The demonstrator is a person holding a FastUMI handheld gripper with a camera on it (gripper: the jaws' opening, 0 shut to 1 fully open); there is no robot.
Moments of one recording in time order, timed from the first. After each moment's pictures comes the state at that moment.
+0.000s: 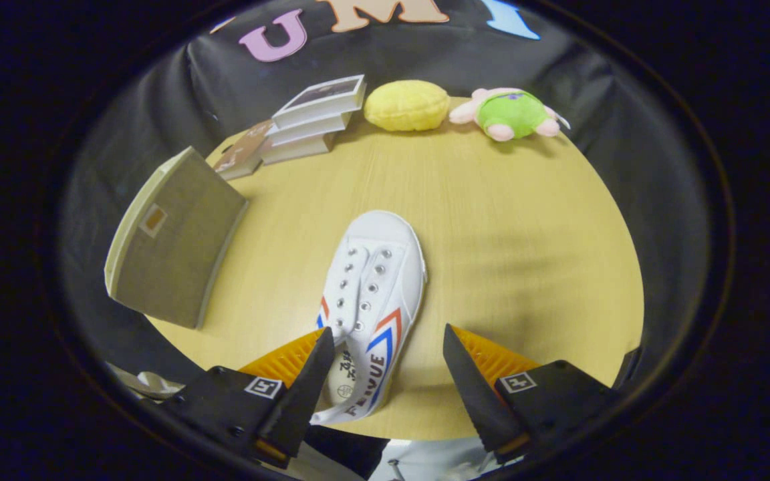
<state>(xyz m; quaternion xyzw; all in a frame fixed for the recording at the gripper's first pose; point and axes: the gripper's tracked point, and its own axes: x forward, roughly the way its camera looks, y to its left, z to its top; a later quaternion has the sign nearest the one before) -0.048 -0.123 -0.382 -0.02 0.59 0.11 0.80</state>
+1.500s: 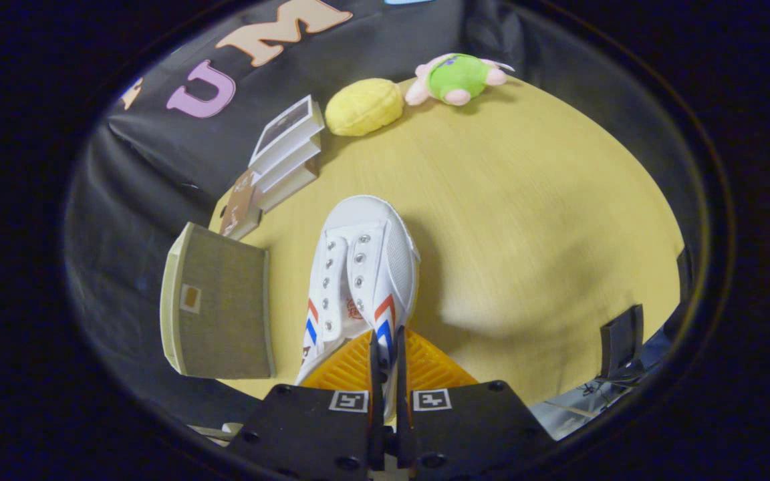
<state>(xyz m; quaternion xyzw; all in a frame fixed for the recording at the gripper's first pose) -0.050 -0.067 -0.343 0.19 0.59 0.04 0.78</state>
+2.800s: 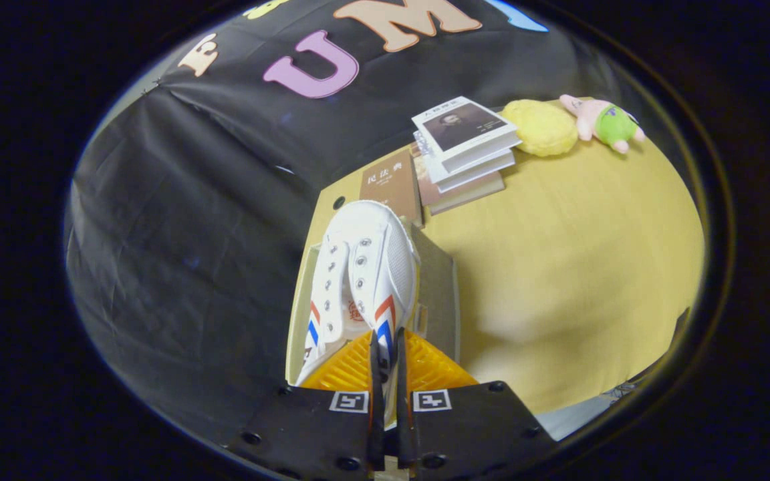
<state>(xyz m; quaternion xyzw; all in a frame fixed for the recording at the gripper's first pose) -0.021 0.190 -0.237 0.22 0.56 0.17 0.78</state>
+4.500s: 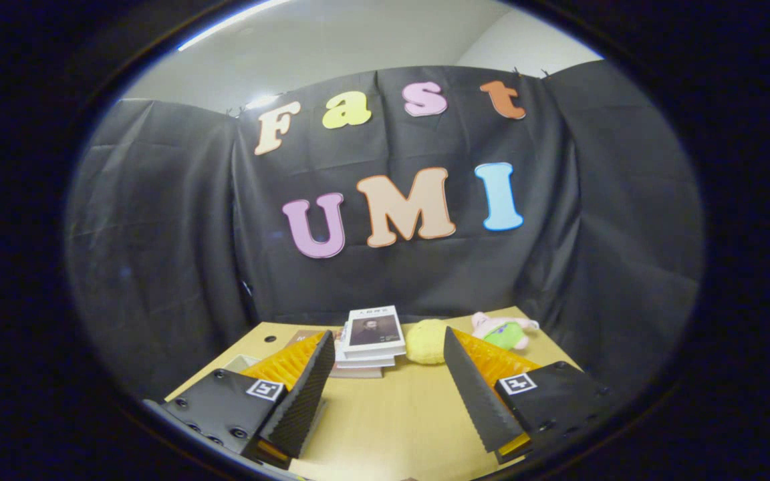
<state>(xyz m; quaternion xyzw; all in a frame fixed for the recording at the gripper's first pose) 0.047 -0.045 -0.044 0.05 0.14 0.06 0.99</state>
